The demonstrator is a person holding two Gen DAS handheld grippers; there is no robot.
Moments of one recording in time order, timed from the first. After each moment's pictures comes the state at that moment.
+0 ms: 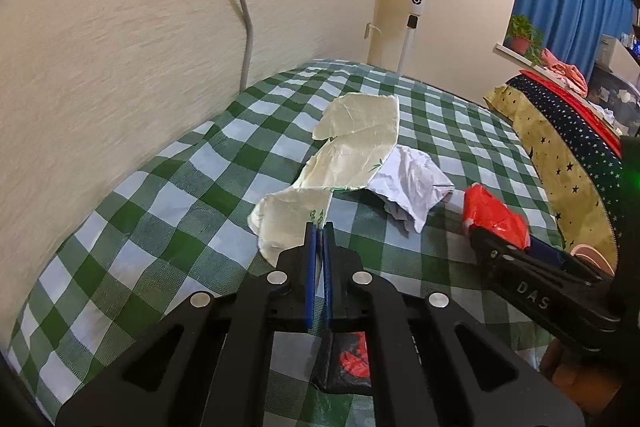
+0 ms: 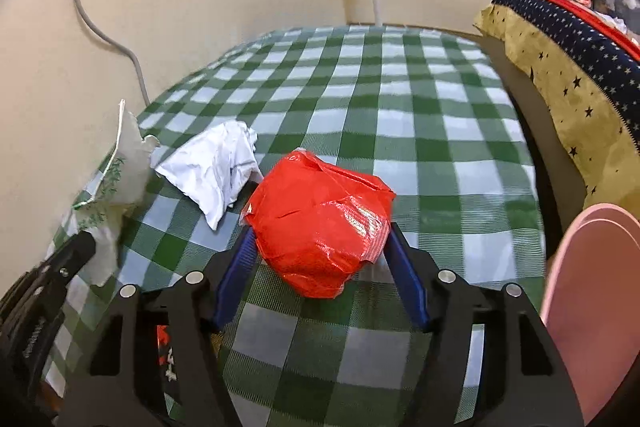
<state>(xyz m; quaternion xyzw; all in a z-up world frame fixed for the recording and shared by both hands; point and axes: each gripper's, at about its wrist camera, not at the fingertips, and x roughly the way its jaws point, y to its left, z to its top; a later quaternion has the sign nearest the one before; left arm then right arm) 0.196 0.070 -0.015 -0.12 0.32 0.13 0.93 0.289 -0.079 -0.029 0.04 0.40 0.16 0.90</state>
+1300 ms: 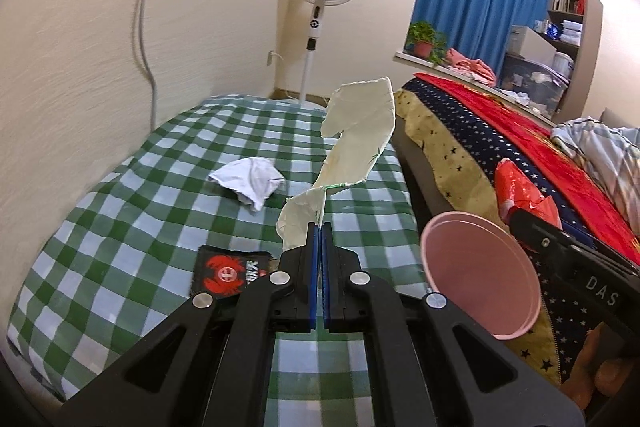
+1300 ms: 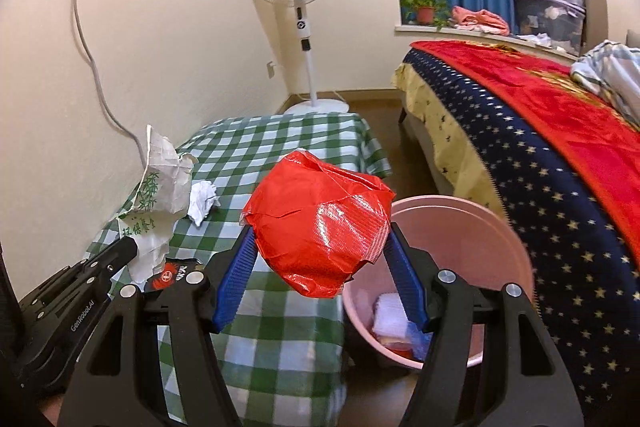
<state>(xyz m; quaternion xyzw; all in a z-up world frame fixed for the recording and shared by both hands) 0.110 -0.027 0.044 -0.10 0.27 -0.02 0.96 0.126 -0.217 0.072 0.07 0.29 0.06 0.95</state>
